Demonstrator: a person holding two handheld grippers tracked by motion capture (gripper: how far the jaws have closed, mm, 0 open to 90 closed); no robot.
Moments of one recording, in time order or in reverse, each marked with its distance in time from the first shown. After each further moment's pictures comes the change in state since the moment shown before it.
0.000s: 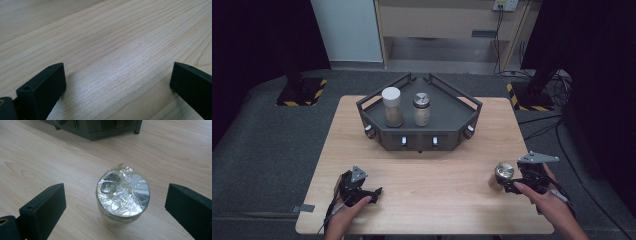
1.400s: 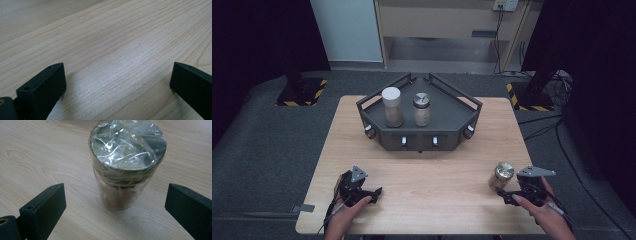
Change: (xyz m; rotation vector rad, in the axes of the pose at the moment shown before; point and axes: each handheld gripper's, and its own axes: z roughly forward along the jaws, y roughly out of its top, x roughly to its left) left arm 0.000 0.000 0.000 0.000 0.000 0.000; right arm 0.001 -0.040 0.017 0.034 -0.007 0.030
